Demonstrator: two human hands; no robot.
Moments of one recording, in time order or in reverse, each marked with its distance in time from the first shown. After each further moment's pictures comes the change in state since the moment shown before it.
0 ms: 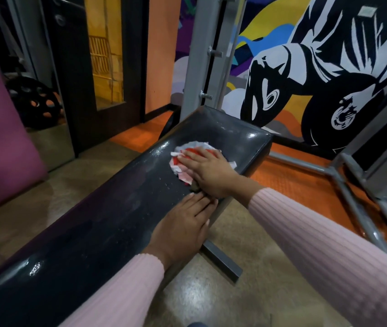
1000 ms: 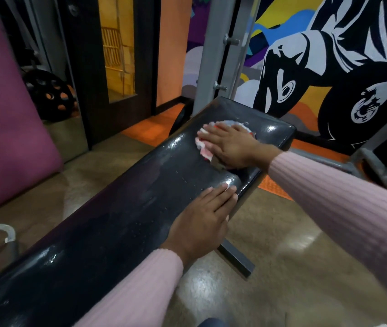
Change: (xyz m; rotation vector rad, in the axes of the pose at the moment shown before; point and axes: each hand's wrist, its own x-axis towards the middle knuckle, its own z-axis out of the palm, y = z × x) left_hand 0.003 -0.002 0.004 -0.011 0.046 0.004; right_hand 0.043 0.038 -0.016 -0.095 0.019 -0.003
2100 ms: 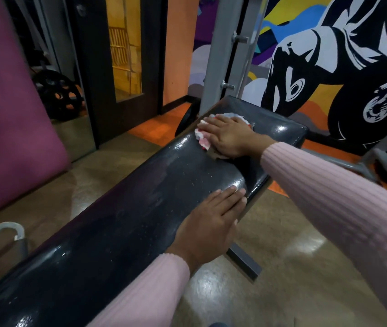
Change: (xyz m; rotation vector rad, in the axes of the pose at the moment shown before) left_hand -0.002 -0.001 0.002 -0.040 0.000 -0.007; right_hand 0.041 0.001 0.004 0.009 -0.003 0.032
